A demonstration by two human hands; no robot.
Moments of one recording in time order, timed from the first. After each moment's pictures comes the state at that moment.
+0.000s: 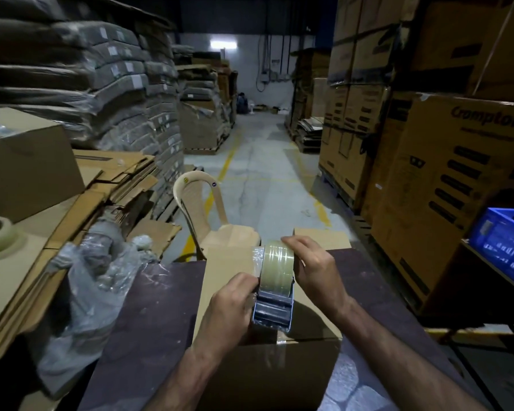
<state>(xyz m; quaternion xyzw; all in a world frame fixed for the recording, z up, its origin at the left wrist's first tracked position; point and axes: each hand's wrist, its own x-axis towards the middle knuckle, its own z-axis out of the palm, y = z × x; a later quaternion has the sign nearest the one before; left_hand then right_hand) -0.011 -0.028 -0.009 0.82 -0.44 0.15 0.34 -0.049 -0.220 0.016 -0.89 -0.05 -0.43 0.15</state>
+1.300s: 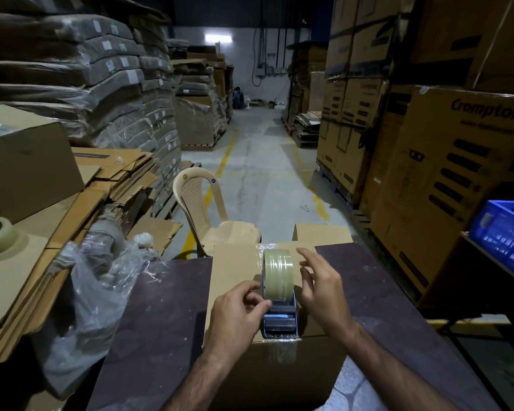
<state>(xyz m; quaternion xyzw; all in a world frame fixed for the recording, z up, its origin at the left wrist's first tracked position) -0.022 -0.021 -0.015 0.83 -0.25 0.01 0.49 -0.066 -0.197 -0.014 -0.87 0.09 -0.38 0.29</state>
